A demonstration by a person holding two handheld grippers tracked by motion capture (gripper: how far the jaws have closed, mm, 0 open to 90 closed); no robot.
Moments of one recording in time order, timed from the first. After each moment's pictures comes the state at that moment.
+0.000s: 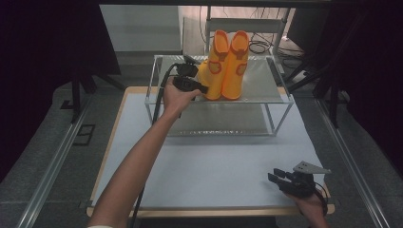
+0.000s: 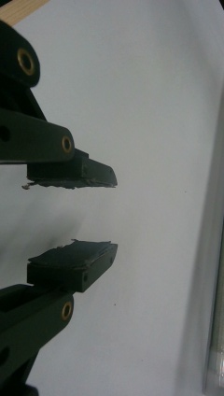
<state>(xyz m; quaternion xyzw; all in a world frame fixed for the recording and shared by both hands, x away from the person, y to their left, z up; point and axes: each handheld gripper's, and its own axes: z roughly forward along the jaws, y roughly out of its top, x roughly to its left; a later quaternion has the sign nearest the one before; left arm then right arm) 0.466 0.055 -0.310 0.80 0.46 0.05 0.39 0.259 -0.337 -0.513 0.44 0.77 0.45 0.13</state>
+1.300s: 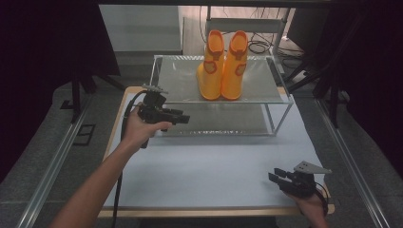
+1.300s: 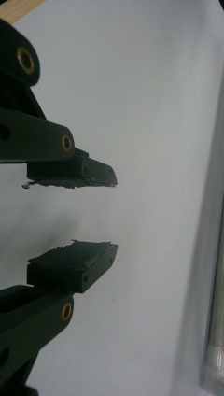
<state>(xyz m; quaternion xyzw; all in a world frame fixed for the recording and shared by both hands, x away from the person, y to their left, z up) 0.370 0.140 -0.339 0.82 0.37 0.00 0.45 0.259 -0.338 -0.512 0.44 0.77 0.45 0.14</state>
